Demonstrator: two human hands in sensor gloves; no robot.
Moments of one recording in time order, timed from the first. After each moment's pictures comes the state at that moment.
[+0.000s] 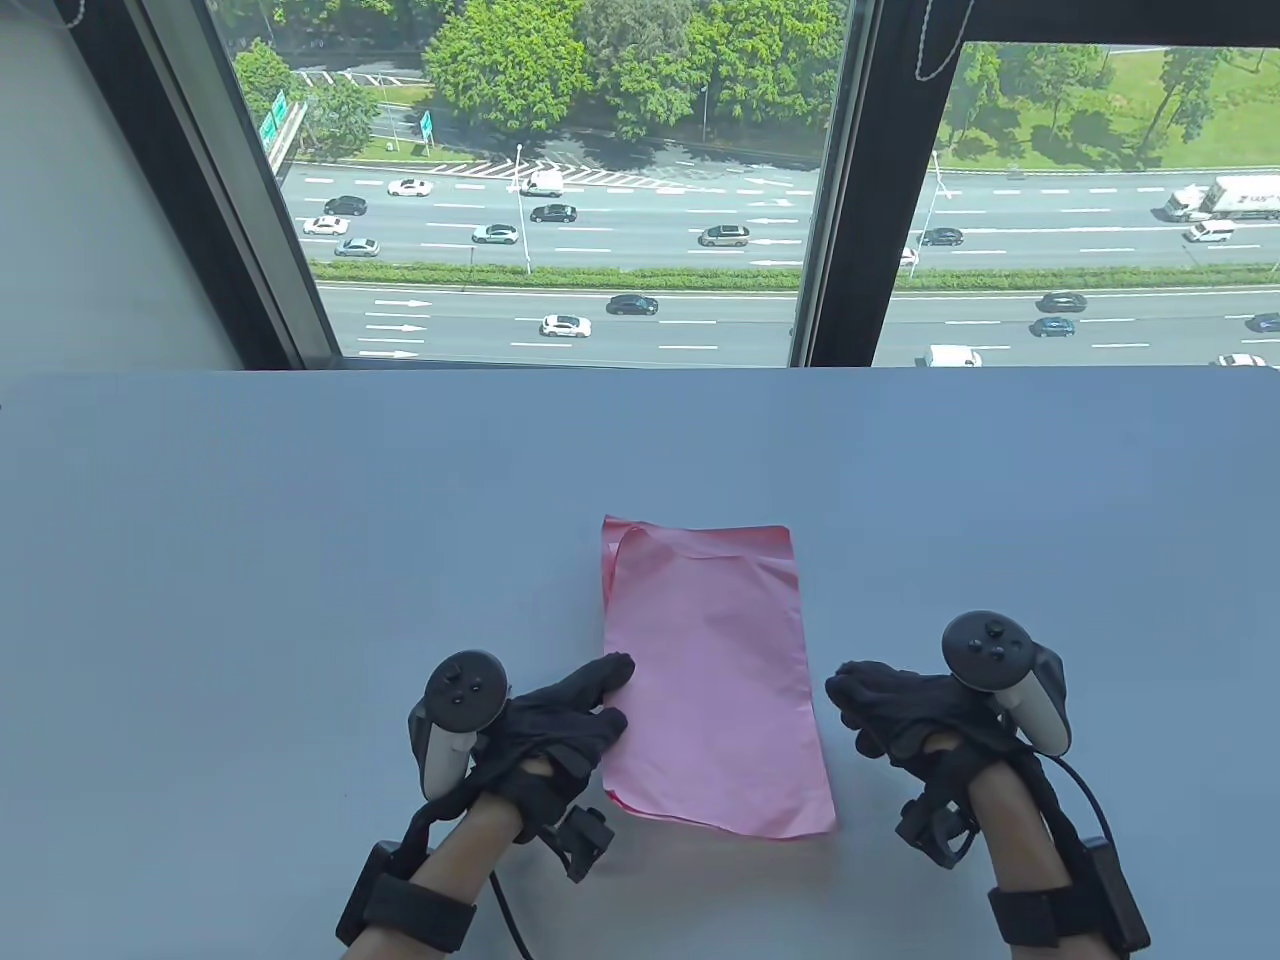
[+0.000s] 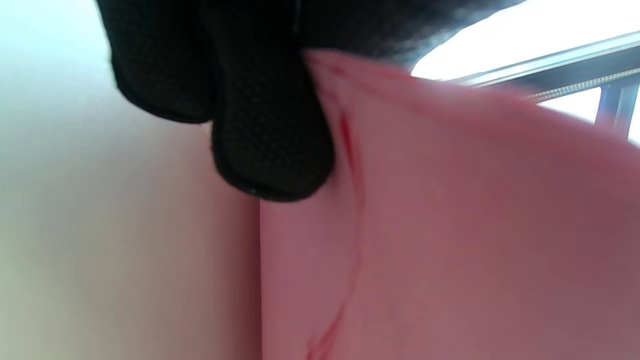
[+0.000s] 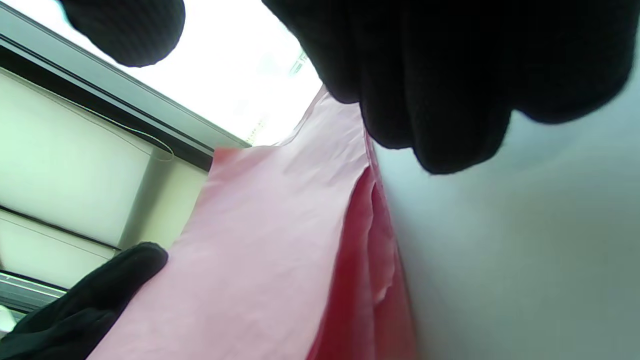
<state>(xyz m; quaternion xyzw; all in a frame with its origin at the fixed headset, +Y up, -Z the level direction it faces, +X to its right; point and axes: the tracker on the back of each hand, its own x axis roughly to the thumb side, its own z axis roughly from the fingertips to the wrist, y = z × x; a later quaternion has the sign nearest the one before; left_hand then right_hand) -0.158 -0.766 -0.312 -0.13 -0.06 0.61 0.78 0.250 -0.752 -0.332 0.03 0.20 0.87 0.45</state>
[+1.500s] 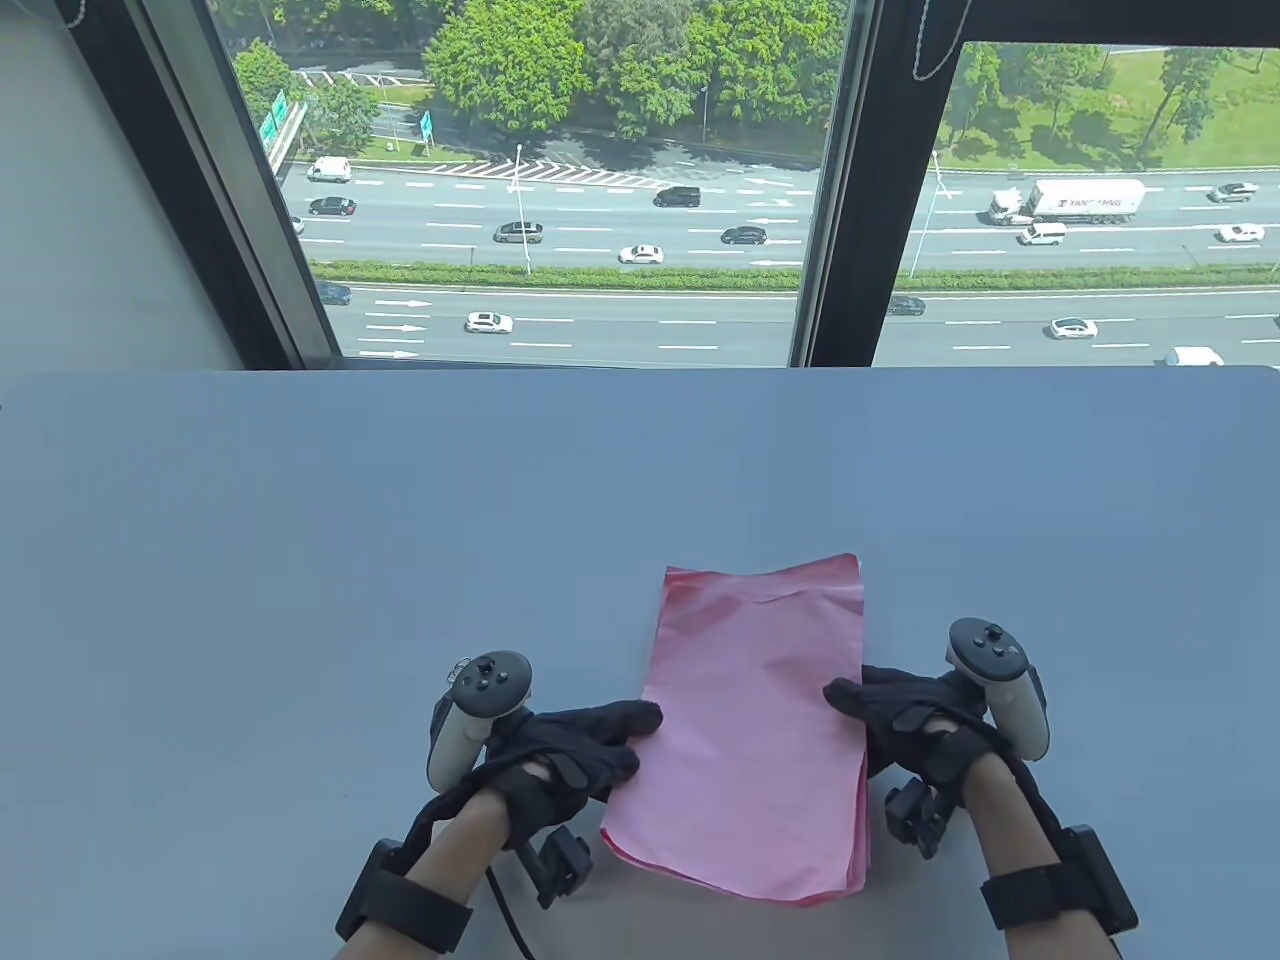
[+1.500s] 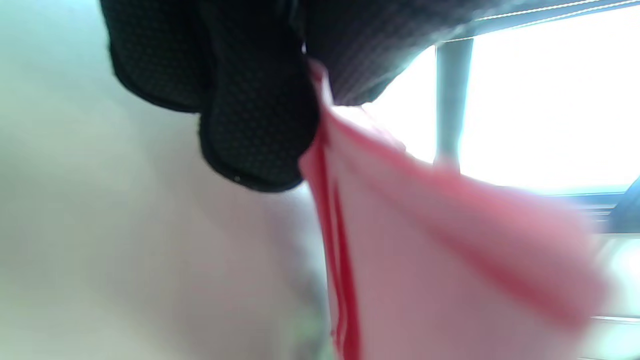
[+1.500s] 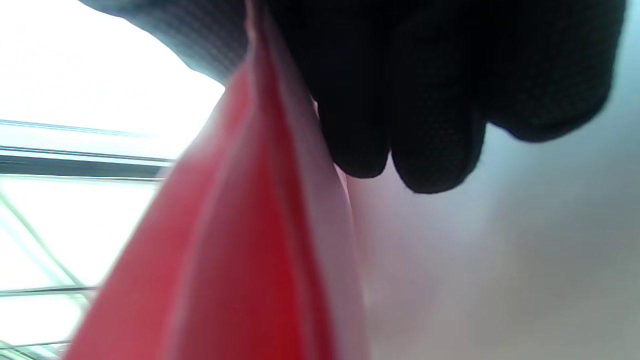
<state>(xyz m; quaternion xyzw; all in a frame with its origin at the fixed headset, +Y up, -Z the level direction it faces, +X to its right) -0.143 -0.786 -0.311 -0.31 -0.10 0.56 0.76 0.239 -0.784 -0.343 0.02 0.25 0.75 0.61</state>
